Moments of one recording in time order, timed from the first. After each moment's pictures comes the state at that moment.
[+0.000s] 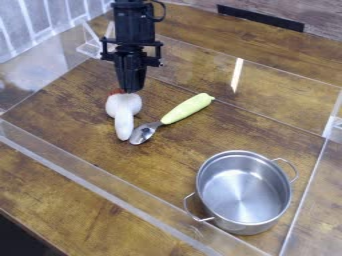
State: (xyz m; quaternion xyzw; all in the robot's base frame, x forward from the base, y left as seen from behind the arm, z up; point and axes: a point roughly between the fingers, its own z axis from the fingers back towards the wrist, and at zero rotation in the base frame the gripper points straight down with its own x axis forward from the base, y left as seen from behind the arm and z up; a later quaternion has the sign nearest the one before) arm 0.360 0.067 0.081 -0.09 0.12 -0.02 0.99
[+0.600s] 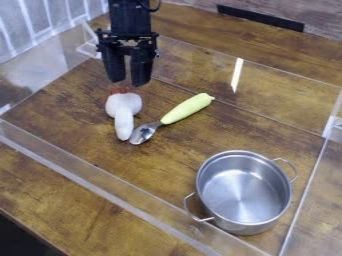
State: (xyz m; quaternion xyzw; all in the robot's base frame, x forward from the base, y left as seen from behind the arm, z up) arm 0.361 0.070 0.088 -0.09 0.11 -0.02 0.99
